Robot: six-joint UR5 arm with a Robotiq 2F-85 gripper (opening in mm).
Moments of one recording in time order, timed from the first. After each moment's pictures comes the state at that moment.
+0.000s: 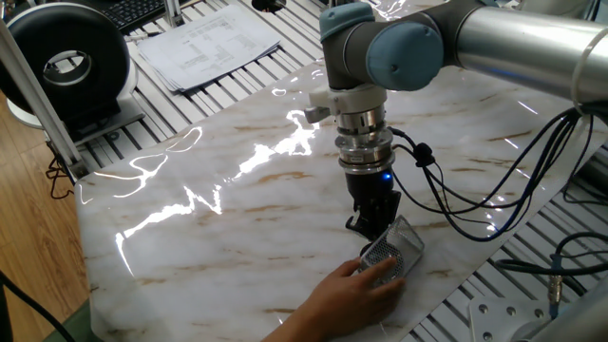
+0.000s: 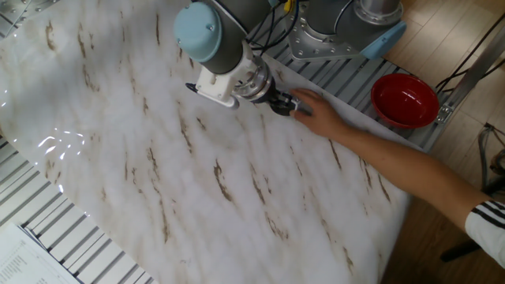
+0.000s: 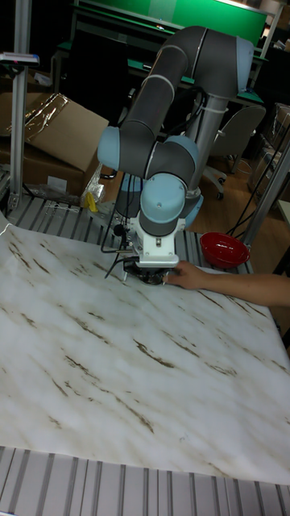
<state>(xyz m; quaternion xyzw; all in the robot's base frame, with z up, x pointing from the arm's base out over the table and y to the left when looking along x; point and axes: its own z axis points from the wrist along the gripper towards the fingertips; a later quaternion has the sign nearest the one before) 0.308 0.054 0.012 0.06 -0.96 -0.08 0.25</state>
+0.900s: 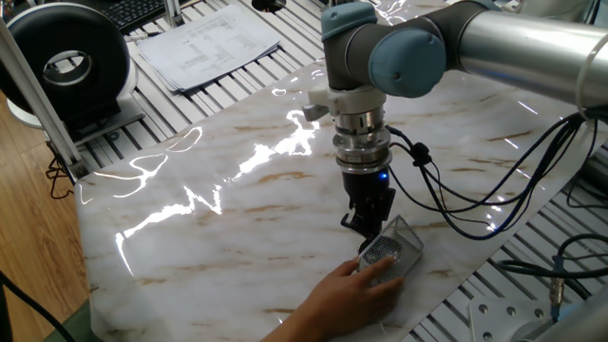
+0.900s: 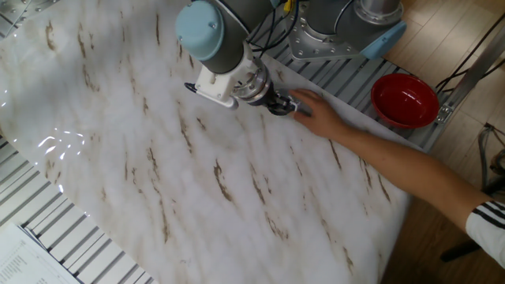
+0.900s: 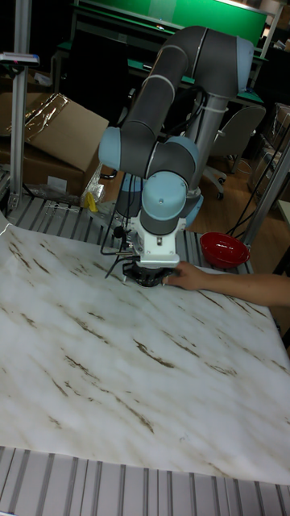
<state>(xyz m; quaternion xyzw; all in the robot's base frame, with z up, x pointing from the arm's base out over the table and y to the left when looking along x) 0.326 0.053 0.004 0.07 -0.97 -0.07 0.21</state>
